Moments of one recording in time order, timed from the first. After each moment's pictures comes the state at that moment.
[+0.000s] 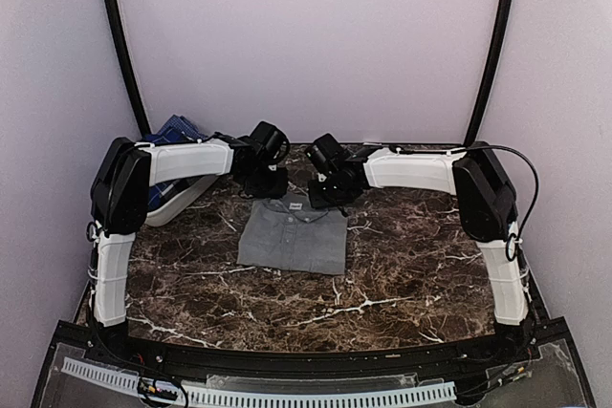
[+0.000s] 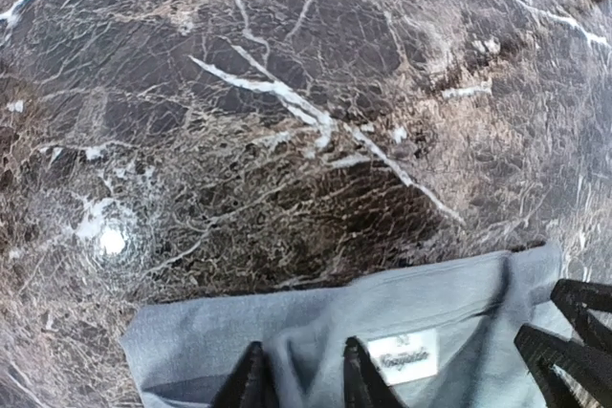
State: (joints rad) left arm -0.64 2.16 1.73 -0.57 -0.10 -0.49; right arm 0.80 2.21 1.77 -0.53 0.22 0.48
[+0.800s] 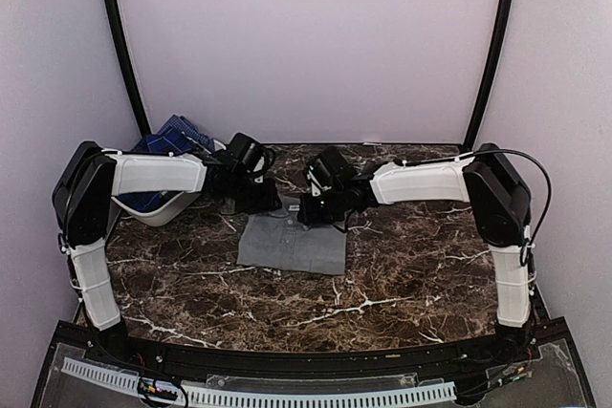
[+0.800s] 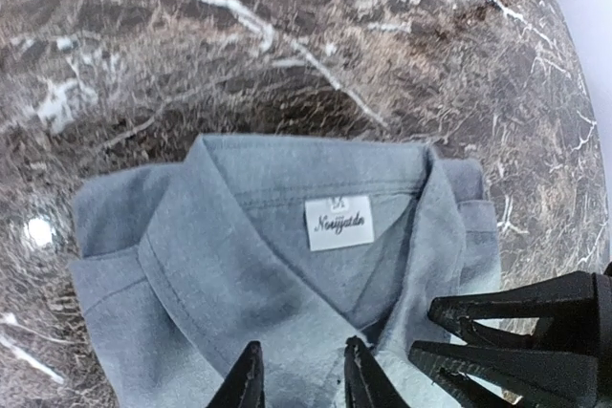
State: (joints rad) left arm -0.64 1.89 1.37 -0.36 0.06 -0.60; right arm 0.85 2.09 1.55 -0.33 -0.03 0.55
